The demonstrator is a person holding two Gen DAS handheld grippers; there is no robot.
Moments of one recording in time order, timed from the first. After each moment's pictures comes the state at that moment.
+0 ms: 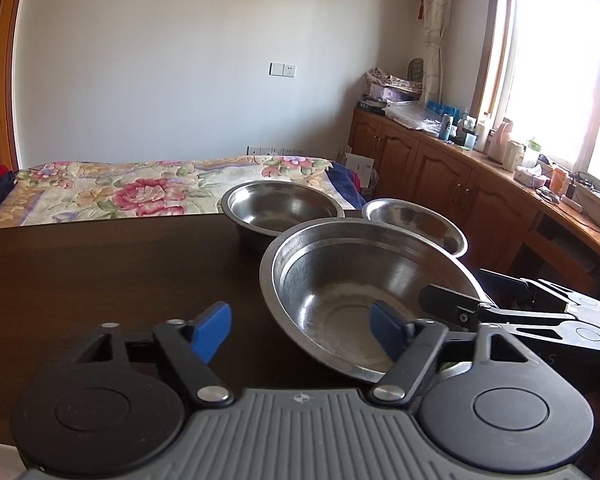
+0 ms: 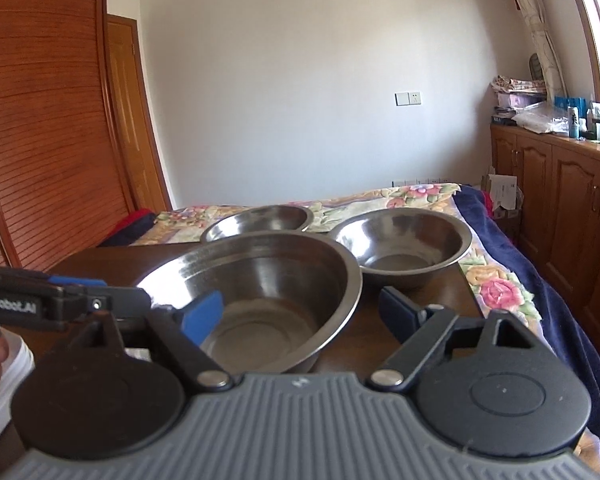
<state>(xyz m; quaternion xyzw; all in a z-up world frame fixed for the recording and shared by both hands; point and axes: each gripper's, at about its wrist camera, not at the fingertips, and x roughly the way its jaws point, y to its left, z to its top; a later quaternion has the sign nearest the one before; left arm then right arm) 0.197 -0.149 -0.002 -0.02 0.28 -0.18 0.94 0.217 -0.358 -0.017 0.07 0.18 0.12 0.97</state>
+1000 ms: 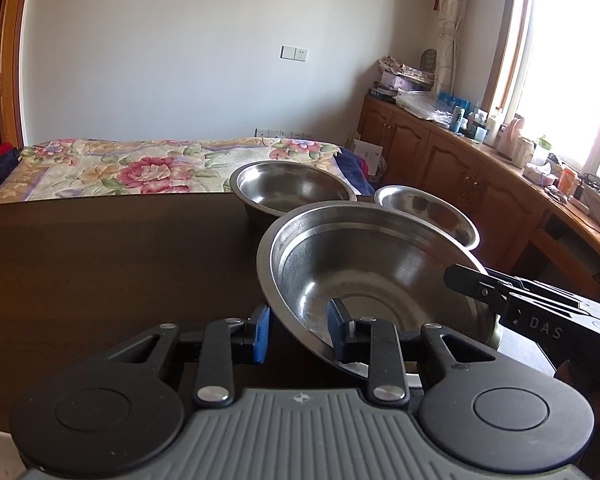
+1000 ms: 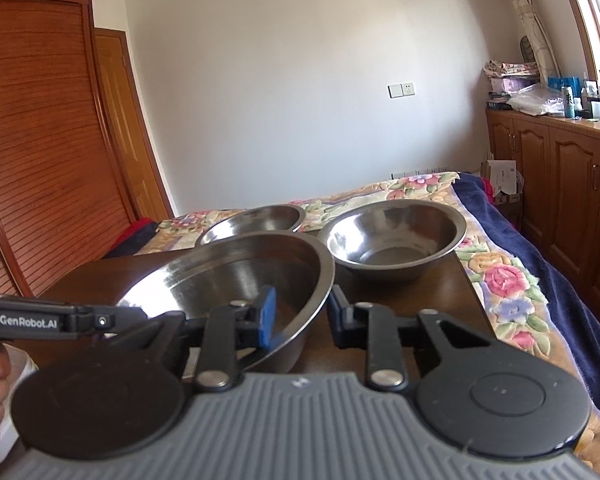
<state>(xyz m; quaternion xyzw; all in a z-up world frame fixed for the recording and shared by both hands) 0.201 -0.149 -0.007 -0.03 0.31 -0.17 0.94 0.224 -0.368 -0.021 0.10 0.19 0.12 0.97</state>
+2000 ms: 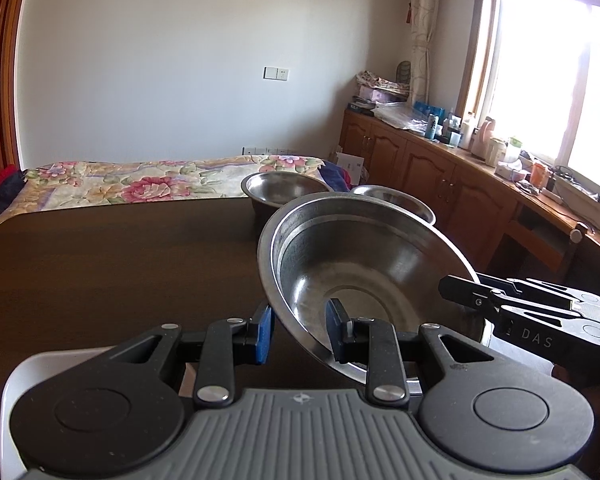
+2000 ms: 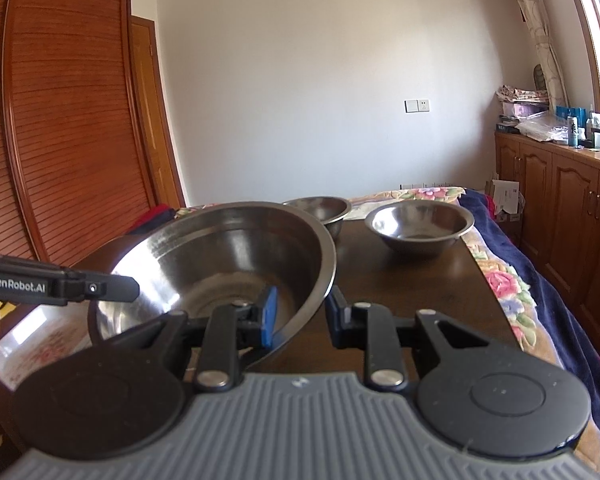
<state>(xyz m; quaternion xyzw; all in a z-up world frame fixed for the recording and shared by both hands) 0.116 -0.104 0.012 -0.02 0.28 -0.20 0.94 0.140 -0.332 -0.007 0.06 0.18 0.13 0.97</state>
